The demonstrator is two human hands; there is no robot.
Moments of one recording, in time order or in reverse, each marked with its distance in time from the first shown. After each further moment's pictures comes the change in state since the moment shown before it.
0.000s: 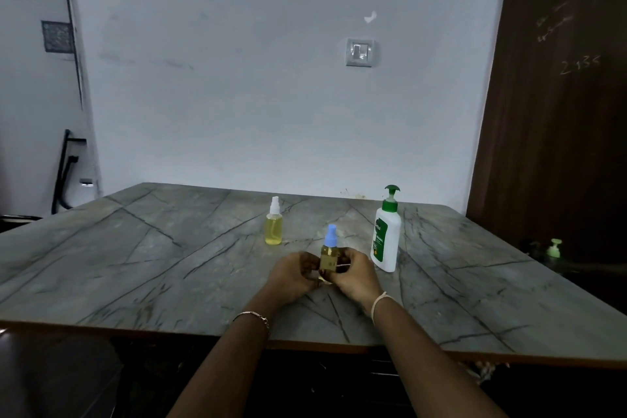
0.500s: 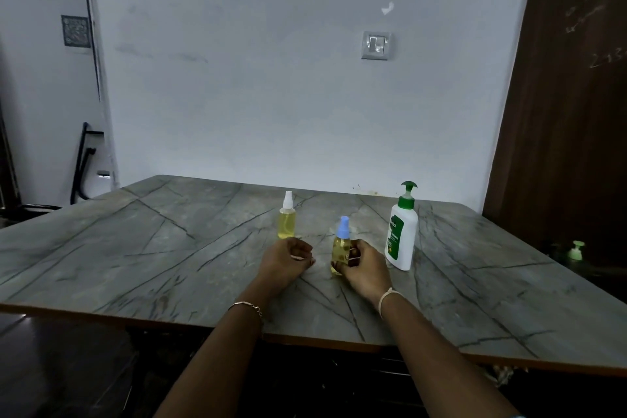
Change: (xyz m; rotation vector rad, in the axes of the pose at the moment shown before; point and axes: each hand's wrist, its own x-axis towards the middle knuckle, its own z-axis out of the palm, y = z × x) left_hand 0.004 -0.017 -0.027 -0.085 0.198 -0.090; right_hand 0.007 0.000 0.005 -0.150 0.029 -0.051
